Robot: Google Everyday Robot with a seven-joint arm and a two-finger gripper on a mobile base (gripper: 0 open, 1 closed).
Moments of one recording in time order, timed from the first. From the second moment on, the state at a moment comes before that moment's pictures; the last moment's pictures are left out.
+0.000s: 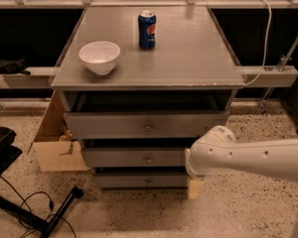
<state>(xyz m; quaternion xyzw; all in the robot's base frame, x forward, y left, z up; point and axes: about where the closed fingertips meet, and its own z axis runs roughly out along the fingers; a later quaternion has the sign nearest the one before) 0.526 -0.158 0.486 -0.69 0.71 -0.04 0.11</state>
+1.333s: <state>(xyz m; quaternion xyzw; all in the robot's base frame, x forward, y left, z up) 0.601 -0.138 0.423 -0.69 0.72 -0.05 0.07</state>
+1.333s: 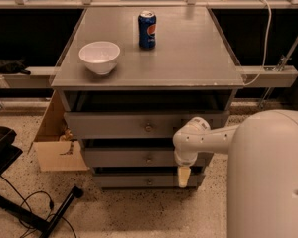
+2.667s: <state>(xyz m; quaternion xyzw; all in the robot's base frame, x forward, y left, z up) 0.597 -0.137 0.407 -0.66 0.74 -0.03 0.08</state>
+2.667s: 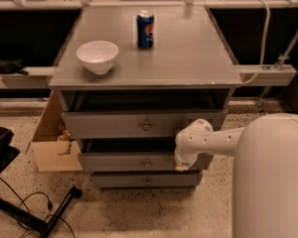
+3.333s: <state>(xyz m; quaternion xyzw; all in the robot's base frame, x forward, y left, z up) 0.597 -0.137 0.422 -0.66 0.74 -0.03 0.08</state>
